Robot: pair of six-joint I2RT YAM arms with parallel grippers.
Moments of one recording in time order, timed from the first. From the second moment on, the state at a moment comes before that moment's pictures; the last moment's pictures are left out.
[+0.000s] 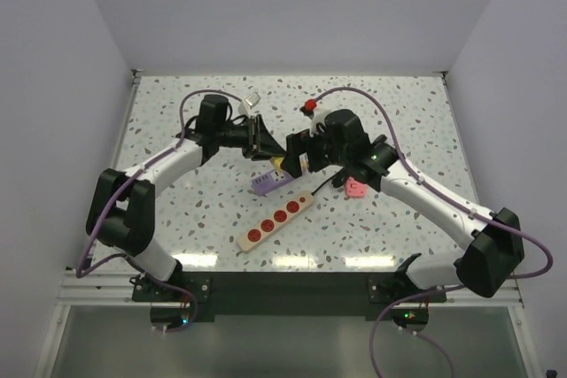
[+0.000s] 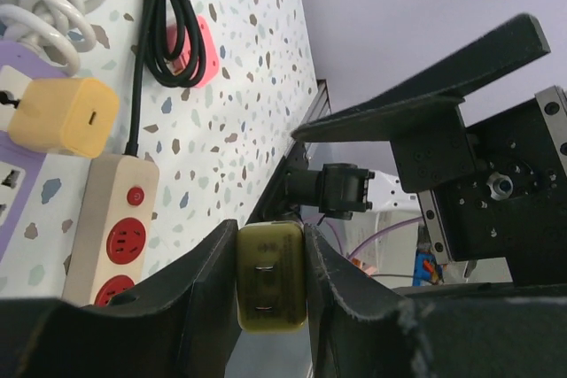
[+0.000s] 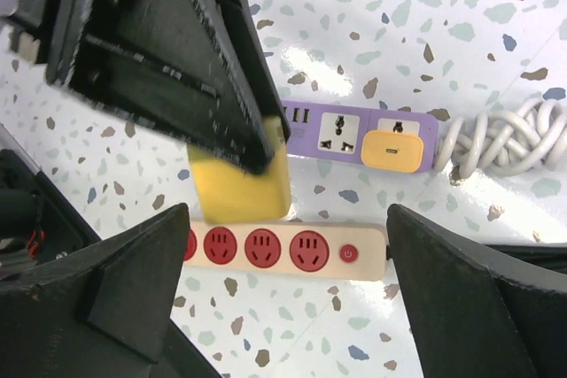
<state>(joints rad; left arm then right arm) -0.36 1.61 1.07 -0.04 0.97 -0.80 0.70 1.37 1.14 -0.36 -0.15 0.29</state>
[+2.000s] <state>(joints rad) -0.31 1.47 0.87 0.86 0.91 -1.40 0.68 1.26 0.93 0.31 -0.17 1.02</state>
